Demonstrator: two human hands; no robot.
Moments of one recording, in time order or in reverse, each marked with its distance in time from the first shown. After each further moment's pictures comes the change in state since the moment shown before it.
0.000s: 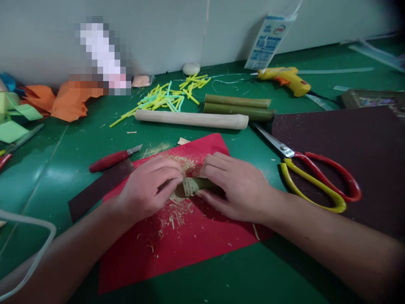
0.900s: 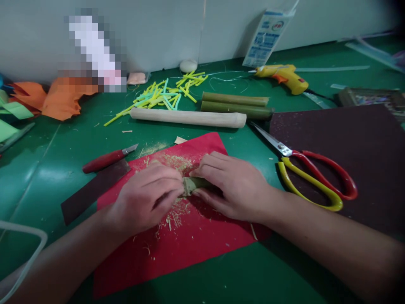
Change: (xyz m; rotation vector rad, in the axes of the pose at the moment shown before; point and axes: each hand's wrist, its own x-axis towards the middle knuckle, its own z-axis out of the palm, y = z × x) left_hand -0.001 0.004 0.000 0.017 0.015 0.016; right_hand 0.002 0.000 -0.001 0.024 -0.015 -0.006
